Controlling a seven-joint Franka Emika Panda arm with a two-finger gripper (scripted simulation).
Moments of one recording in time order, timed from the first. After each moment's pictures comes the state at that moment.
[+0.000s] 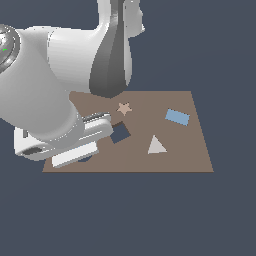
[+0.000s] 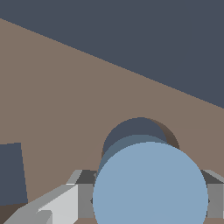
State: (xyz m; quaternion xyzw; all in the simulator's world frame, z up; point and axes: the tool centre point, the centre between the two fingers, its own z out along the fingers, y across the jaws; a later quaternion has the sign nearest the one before) arm 0.079 -0.137 0.040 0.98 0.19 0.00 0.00
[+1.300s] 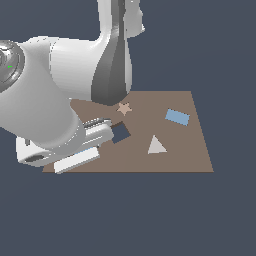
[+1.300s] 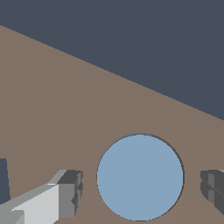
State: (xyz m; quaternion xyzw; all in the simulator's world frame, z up) arm 0.090 -0.135 0.031 0.98 0.20 0.00 0.00
